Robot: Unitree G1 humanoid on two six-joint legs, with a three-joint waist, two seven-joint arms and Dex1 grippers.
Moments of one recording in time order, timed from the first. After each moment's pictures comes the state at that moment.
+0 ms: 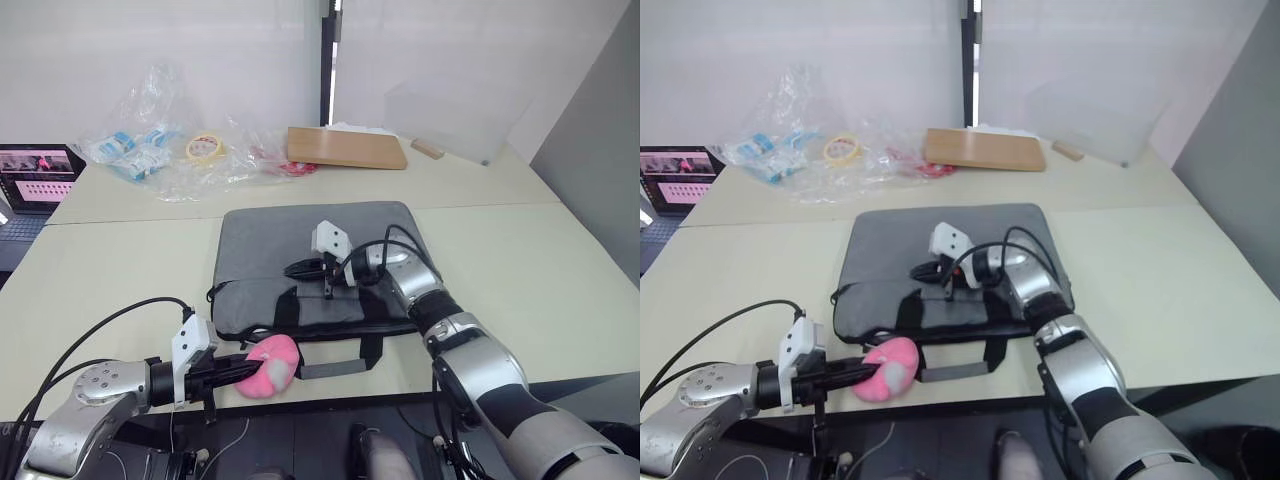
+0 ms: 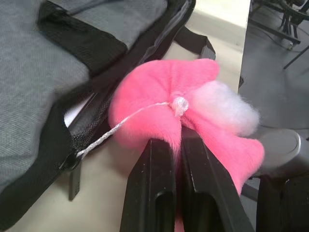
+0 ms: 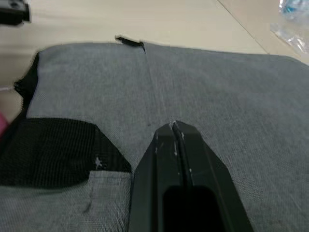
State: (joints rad) left arm 0.15 0.75 0.11 -0.42 -0.54 0.43 -1.03; right arm -1.06 -0.14 0.26 1.02 0.00 -0.26 1.14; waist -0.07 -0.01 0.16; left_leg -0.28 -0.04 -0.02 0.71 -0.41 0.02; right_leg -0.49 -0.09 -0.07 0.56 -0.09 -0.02
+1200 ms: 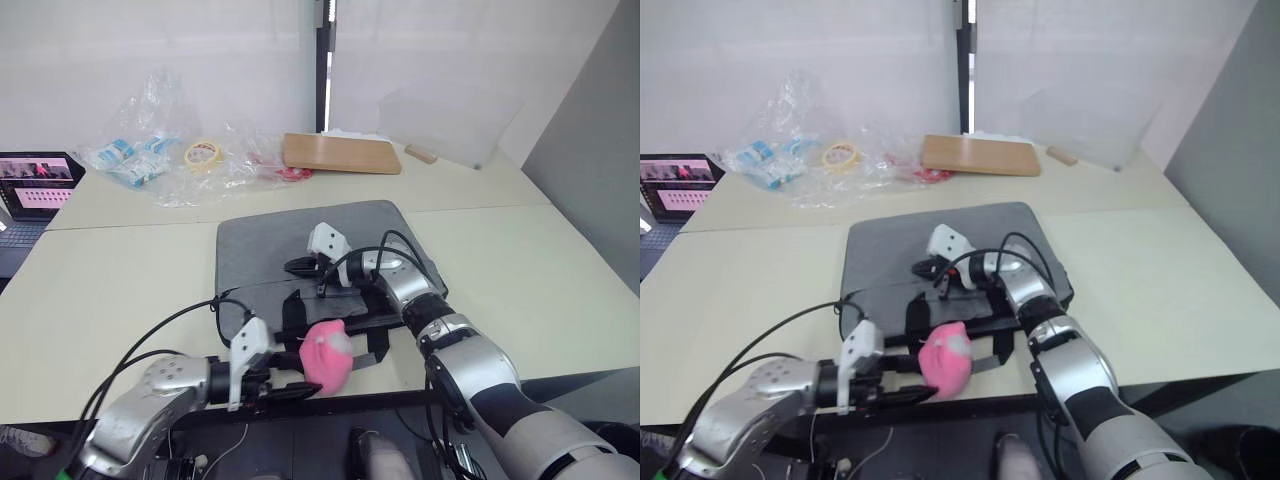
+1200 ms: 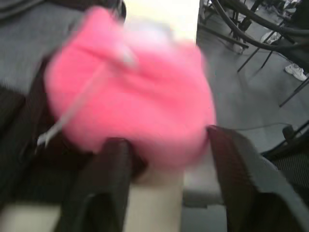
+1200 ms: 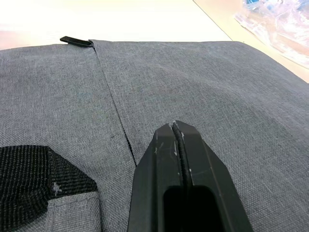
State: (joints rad) left arm 0.05 0.69 -0.09 -0.47 -0.55 0.53 -0.97; right arm -1.04 -0.11 0.20 1.06 -0.04 -0.27 1.04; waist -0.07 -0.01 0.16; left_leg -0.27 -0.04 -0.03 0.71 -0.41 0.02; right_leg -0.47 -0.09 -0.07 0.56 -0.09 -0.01
